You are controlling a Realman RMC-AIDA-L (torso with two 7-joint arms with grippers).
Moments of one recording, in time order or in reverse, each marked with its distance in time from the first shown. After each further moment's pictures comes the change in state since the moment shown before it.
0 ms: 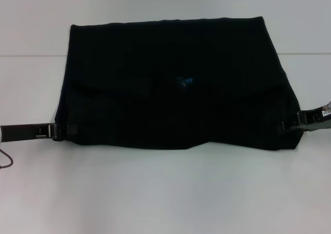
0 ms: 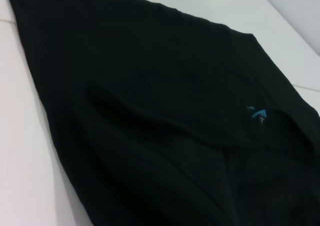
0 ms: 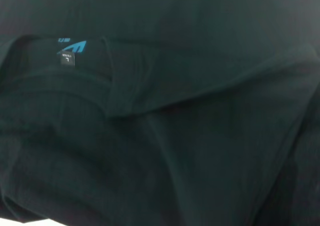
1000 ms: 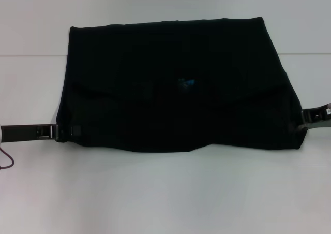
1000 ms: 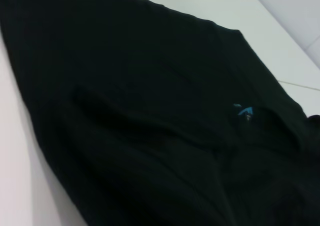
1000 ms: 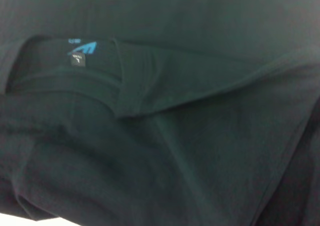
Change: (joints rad) left arm -0.006 0.008 -0.005 -0.002 0.000 0.055 -0.002; right arm -0.008 -0.007 0.003 -0.040 0.010 -0.059 -0.011
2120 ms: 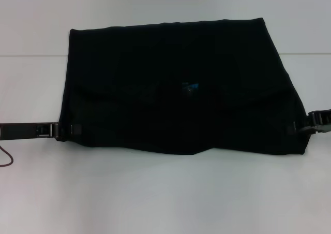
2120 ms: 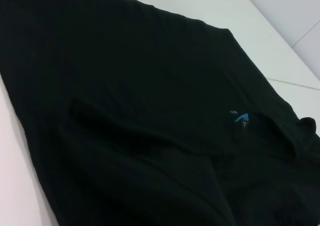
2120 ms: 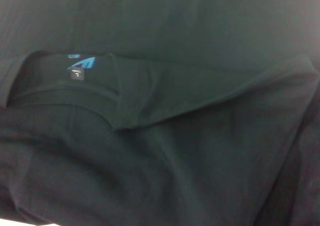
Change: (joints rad) left arm -0.009 0.012 0.000 -0.003 0.000 0.027 -0.005; right arm -0.046 -0.022 -0.007 -0.021 0.049 -0.025 -0.010
